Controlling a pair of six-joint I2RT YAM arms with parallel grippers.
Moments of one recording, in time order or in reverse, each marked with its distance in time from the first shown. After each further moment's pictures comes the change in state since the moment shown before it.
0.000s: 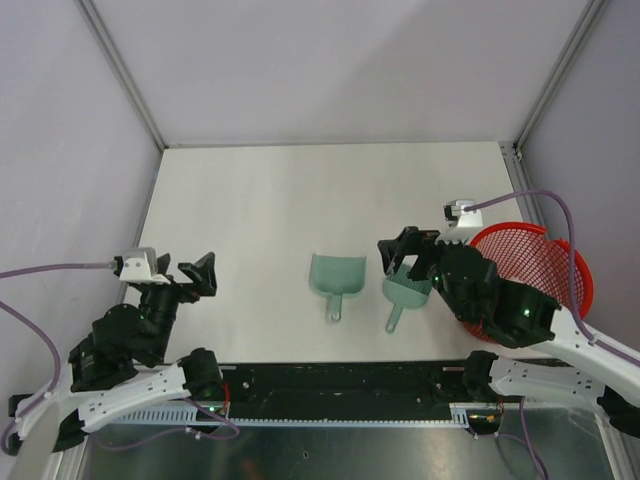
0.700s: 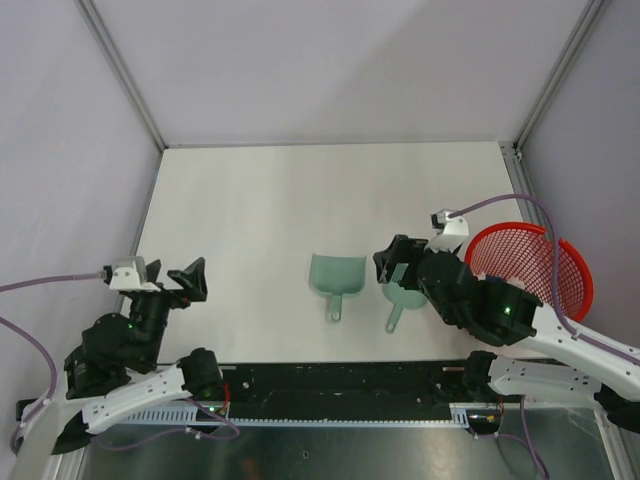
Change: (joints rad) left arm 0.000 -0.098 -0.031 -0.058 -0.029 0.041; right arm 0.016 0.056 -0.050 -0.080 0.018 0.152
